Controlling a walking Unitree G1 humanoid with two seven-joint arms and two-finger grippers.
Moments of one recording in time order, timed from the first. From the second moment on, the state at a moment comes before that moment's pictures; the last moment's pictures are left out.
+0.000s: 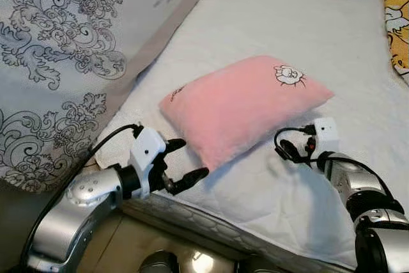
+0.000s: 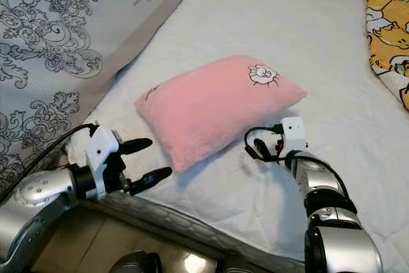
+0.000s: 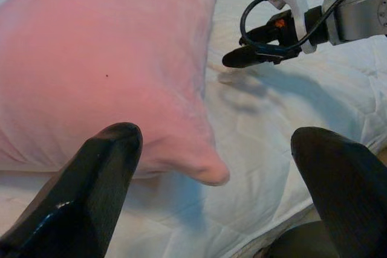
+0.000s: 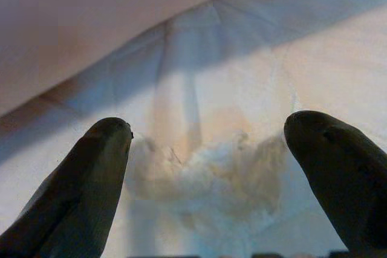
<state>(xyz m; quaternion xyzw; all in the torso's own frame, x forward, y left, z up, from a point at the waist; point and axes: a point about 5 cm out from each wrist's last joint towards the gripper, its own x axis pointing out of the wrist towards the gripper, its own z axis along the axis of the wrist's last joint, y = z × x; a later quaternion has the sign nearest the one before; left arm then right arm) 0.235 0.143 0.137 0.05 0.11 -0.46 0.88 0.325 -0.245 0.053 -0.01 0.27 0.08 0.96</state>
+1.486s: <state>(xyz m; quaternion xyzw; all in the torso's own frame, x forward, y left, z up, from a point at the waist) 0.235 0.151 0.118 0.05 0.14 -0.48 0.86 0.318 -0.243 0.039 -0.03 0.32 0.10 0.94</state>
